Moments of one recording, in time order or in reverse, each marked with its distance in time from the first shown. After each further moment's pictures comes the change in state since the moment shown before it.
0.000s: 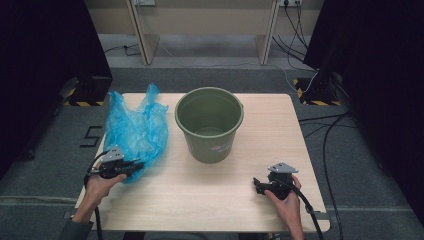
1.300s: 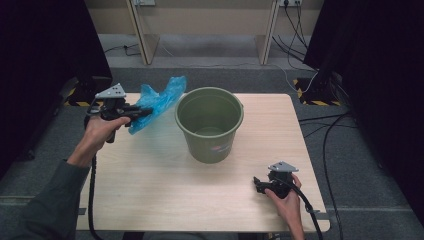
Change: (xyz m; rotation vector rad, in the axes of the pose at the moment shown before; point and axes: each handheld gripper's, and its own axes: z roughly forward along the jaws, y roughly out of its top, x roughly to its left) left arm 0.022 0.184 -0.027 -0.136 -0.090 0.062; right arm -0.002 0.002 0.002 -0.002 0.000 0.005
